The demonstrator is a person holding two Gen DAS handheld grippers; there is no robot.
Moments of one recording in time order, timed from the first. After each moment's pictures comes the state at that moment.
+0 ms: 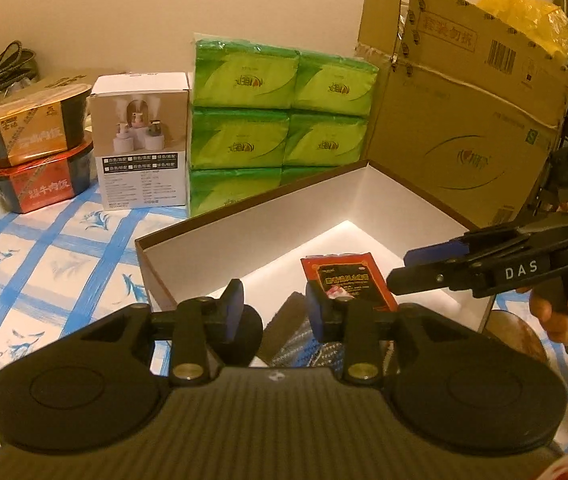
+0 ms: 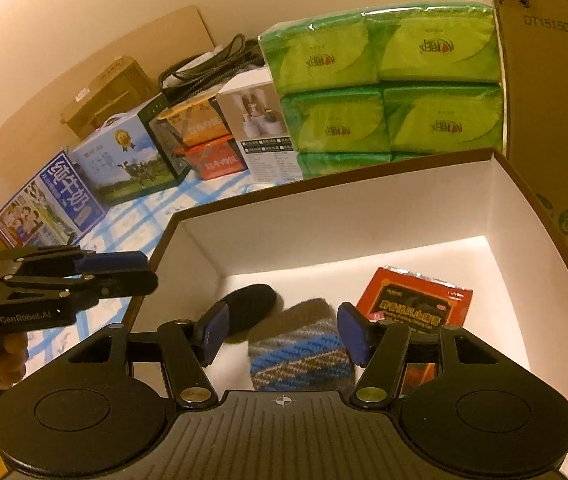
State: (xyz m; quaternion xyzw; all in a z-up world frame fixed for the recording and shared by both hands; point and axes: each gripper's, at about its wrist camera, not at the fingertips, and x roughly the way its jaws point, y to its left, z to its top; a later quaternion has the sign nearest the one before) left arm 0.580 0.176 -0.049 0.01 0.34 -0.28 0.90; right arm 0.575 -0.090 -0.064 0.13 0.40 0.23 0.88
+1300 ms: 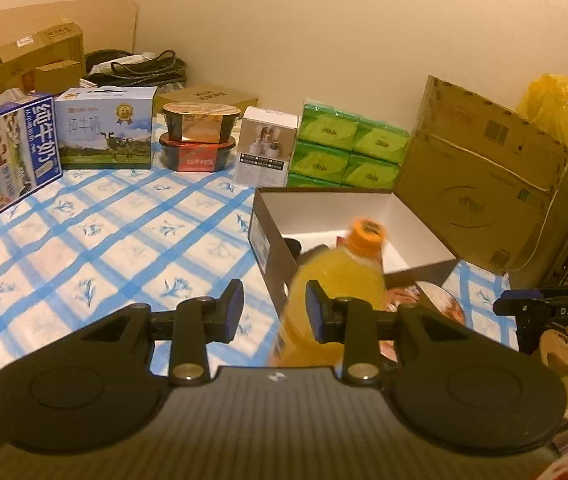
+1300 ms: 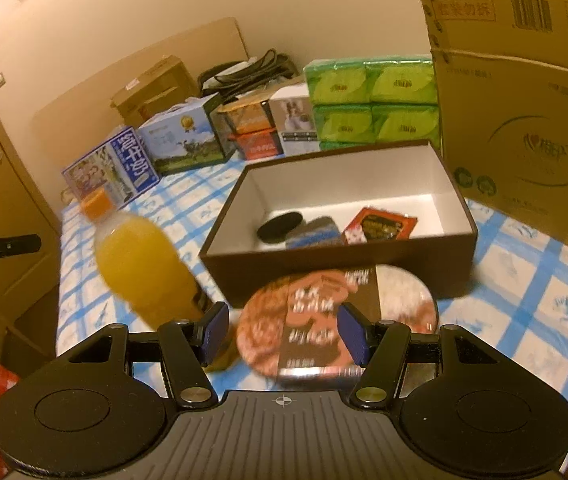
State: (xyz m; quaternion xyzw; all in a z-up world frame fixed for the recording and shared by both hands) left arm 0.285 0.244 0.069 -0.07 0.31 -0.09 0.94; right arm 0.339 -0.155 0.025 0.09 0.38 0.25 0.89
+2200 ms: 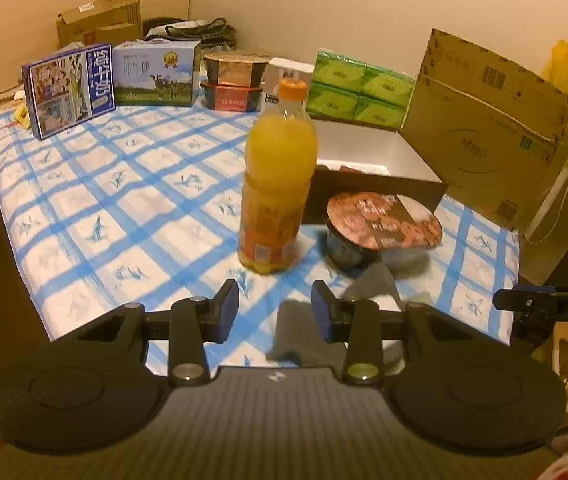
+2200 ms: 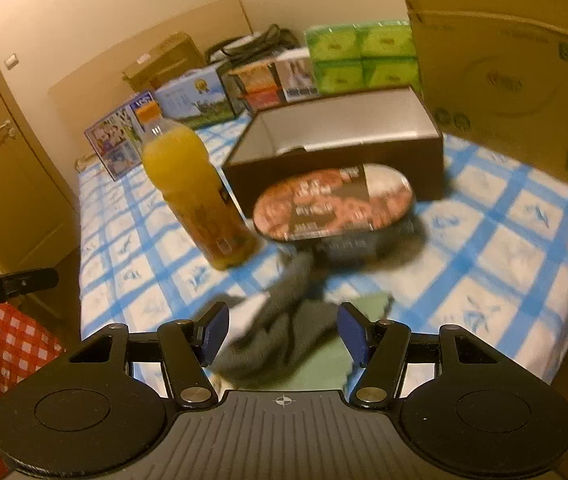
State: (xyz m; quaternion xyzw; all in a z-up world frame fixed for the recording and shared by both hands) left arm 0.127 0.129 0.038 -0.08 0.35 0.01 0.93; right arm 0.213 -0.197 0.005 0.09 0.41 0.26 0.87
